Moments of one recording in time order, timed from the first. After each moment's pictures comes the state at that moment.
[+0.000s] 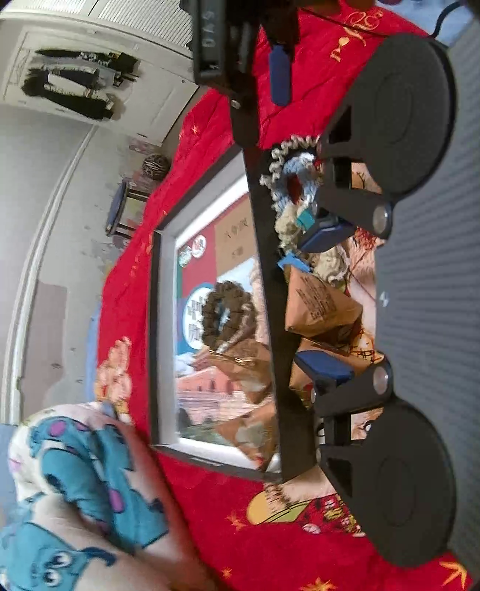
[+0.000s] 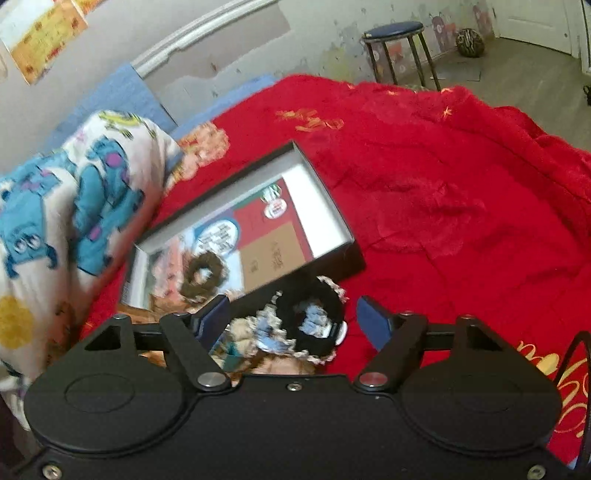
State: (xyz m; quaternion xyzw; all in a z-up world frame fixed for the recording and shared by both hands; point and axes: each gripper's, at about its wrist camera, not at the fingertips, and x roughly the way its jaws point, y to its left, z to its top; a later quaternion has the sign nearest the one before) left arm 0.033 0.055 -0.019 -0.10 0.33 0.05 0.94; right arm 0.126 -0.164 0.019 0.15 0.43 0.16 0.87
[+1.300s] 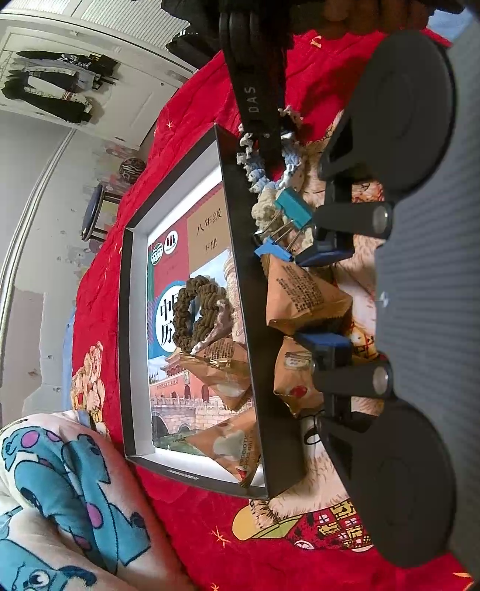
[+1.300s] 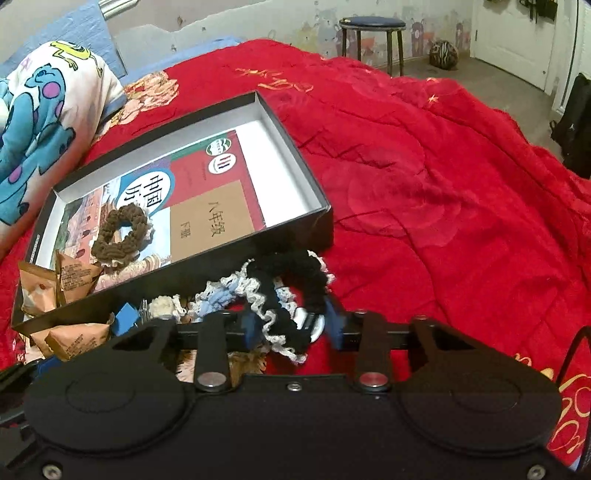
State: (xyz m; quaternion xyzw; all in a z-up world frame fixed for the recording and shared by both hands) left arm 0.045 0.061 -0.035 -0.10 0.36 0.03 0.93; right arm 0.143 -0.130 -0.019 0.04 0.46 0.09 0.88
